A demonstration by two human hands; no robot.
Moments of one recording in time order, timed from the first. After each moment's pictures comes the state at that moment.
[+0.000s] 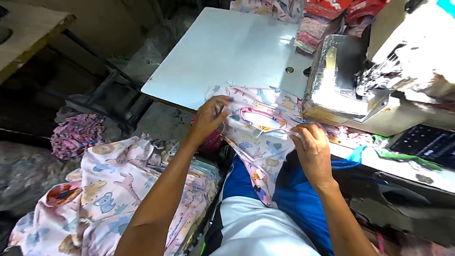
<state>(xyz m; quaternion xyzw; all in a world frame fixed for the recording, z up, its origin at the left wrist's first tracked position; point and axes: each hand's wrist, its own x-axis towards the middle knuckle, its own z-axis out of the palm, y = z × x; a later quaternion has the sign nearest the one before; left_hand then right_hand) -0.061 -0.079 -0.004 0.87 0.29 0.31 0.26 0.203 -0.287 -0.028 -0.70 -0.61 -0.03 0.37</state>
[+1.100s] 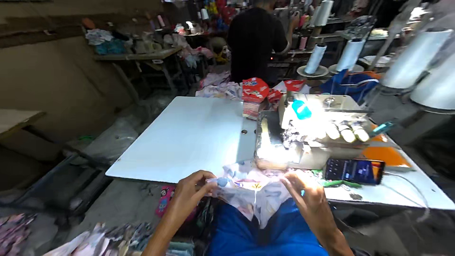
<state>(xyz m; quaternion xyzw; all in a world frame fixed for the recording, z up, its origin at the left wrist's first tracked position) -0.024 -0.142 0.041 0.83 0.26 0.32 0.38 0.238 -0.339 0.035 -0.70 -0.54 -0.08 0.46</state>
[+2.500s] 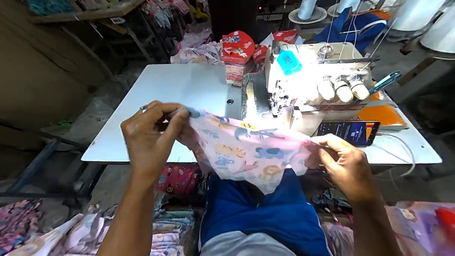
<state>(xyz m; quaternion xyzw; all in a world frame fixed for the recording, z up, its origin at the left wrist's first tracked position) 0.018 -0.125 0.129 0.86 0.20 0.43 0.18 0.281 -0.387 0.070 -0.74 -0.48 0.01 0.47</state>
